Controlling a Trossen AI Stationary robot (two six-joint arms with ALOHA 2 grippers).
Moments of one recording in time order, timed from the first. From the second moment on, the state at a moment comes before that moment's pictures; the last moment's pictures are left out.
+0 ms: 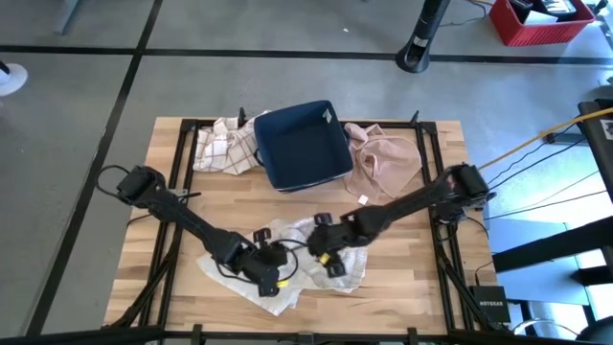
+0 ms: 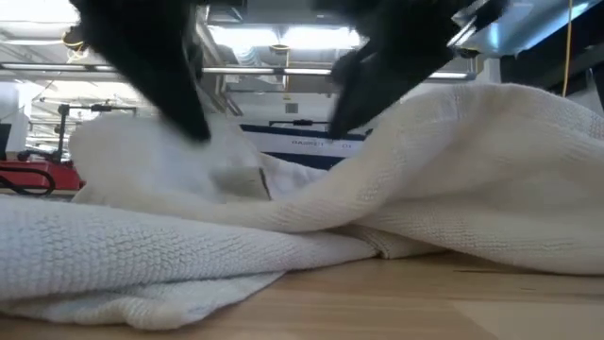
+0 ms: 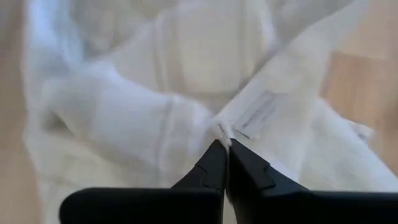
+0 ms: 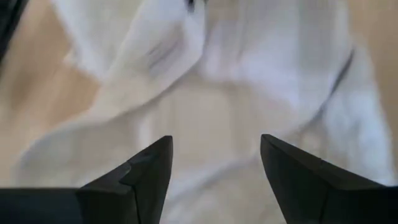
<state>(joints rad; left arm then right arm) -0.55 1.76 1.22 -0.55 -0.39 -0.63 0.34 1.82 1.32 -0.50 0.00 0.09</state>
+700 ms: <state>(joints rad) -0.61 1.47 1.50 -0.64 -0.85 -0.18 0.74 1.70 1.06 -0.80 0.38 0.45</state>
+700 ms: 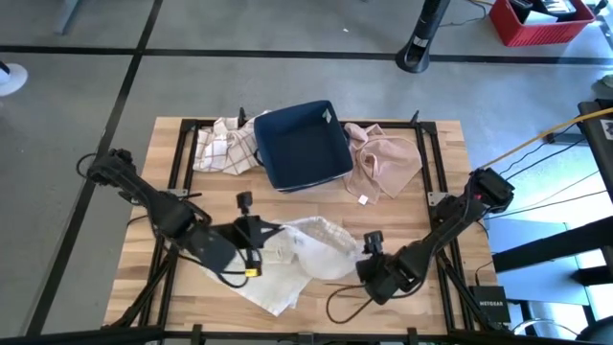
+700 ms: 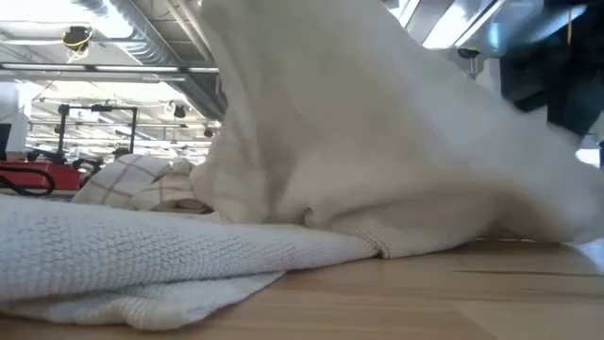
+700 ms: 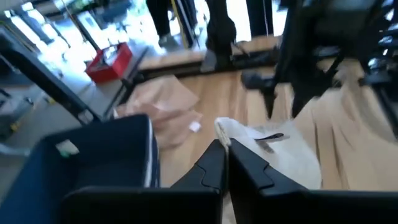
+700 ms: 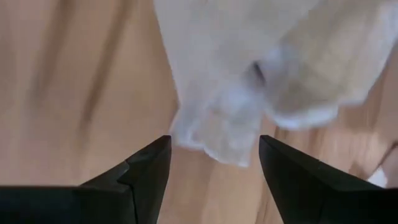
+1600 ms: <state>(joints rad) -0.61 1.35 1.52 -0.57 -0.88 -0.02 0.59 1.38 0.69 -0.55 0.48 0.49</state>
